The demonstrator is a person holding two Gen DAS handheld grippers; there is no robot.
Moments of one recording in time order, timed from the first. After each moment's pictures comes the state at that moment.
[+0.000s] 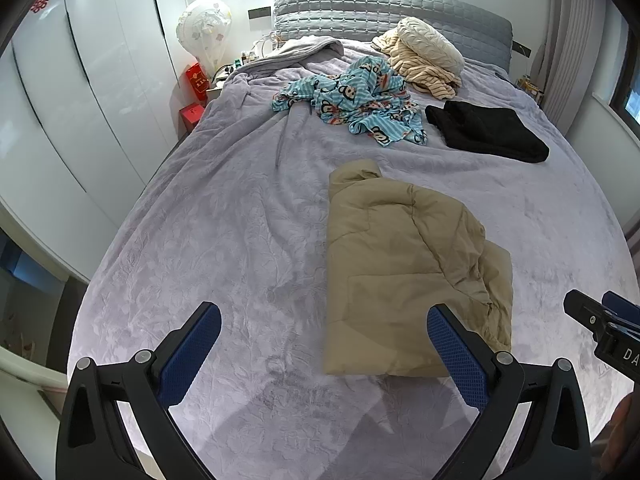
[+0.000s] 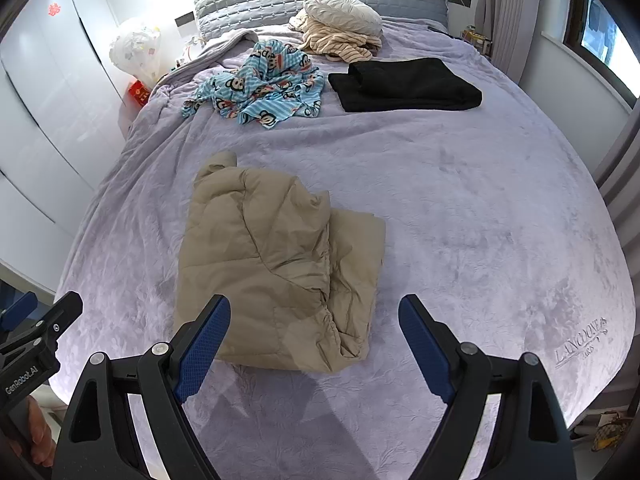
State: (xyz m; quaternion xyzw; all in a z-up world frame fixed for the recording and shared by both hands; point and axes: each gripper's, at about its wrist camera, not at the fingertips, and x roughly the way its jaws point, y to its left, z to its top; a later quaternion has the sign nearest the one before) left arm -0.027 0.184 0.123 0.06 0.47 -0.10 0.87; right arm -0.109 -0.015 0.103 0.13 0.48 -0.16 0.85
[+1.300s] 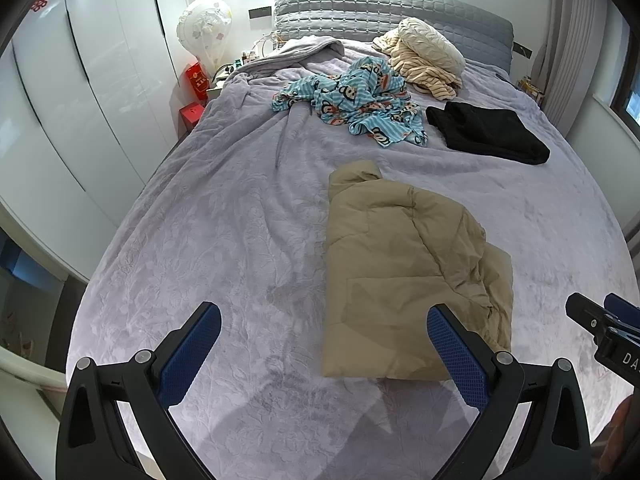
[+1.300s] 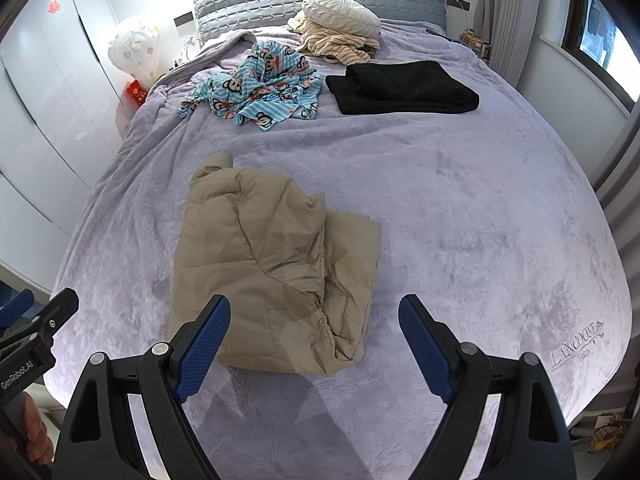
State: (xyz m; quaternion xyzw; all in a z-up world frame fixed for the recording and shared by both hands) left arm -0.032 0.177 0.122 0.05 0.47 -0.09 0.88; right arm -0.111 -0.020 0.102 0.13 0.48 -0.16 0.85
